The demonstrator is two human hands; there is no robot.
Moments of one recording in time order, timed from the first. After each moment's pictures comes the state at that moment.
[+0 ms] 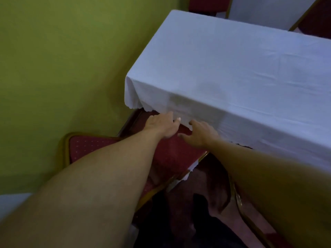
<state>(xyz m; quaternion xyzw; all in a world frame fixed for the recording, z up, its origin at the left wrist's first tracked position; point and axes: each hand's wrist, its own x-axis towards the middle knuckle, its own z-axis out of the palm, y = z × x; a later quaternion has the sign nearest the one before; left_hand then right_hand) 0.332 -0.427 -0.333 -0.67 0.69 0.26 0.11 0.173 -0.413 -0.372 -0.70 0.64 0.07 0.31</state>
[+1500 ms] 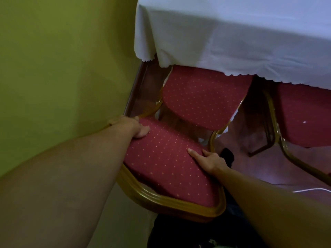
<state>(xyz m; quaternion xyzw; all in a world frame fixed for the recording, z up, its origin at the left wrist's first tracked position) 0.620 -0.404 -0.478 -0.59 0.52 0.25 0.56 0.371 -0.244 -0.498 -0.26 0.74 0.12 0.60</state>
